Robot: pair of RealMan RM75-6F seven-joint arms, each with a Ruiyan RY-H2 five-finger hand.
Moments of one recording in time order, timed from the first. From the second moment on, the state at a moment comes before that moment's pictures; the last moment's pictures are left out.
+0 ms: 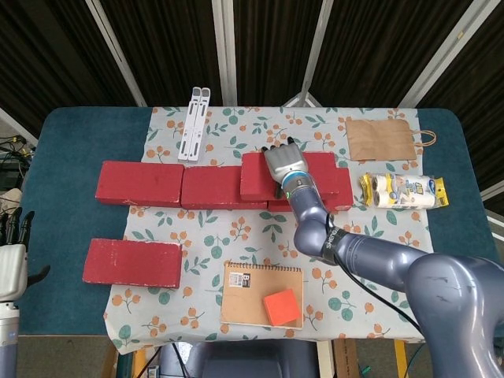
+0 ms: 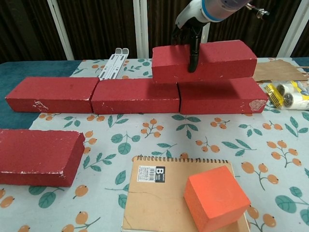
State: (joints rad) left arm -0.08 -1.25 -0.14 -1.69 1.30 1.54 0.51; right arm 1.61 -1.36 0.03 -1.35 0.26 0.64 -0.89
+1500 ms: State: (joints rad) left arm -0.08 -1.25 -0.14 -1.68 1.28 1.57 0.52; right arm 1.61 -1.60 0.02 -1.02 0.30 0.50 -0.90
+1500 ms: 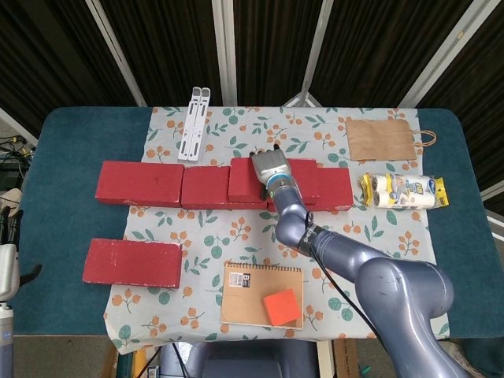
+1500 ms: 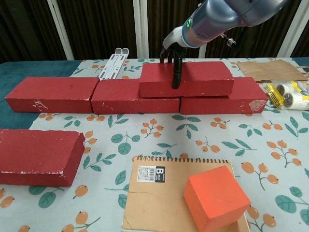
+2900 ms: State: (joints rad) left arm -0.08 -1.25 -0.14 -1.68 1.27 1.58 0.51; right arm 1.64 -1.56 0.00 -1.09 0.31 0.51 -0.86
